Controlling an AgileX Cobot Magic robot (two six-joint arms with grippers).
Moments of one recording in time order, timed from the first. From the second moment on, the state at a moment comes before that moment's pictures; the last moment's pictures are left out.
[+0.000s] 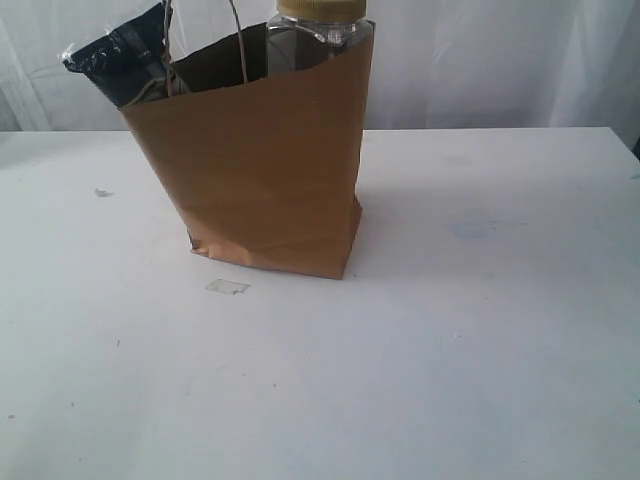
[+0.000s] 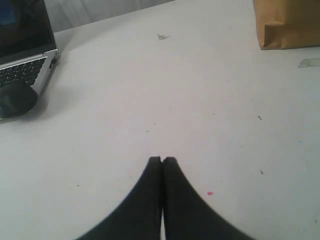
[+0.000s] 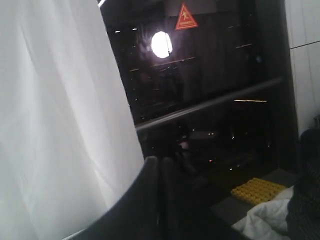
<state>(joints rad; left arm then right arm) 0.09 0.00 0.02 -0.29 0.40 0.53 0.00 0.02 -0.85 -0.68 0.83 0.67</state>
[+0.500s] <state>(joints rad) 0.09 0.00 0.02 -0.29 0.40 0.53 -0.06 0.00 -0.41 -0.65 0.06 0.64</state>
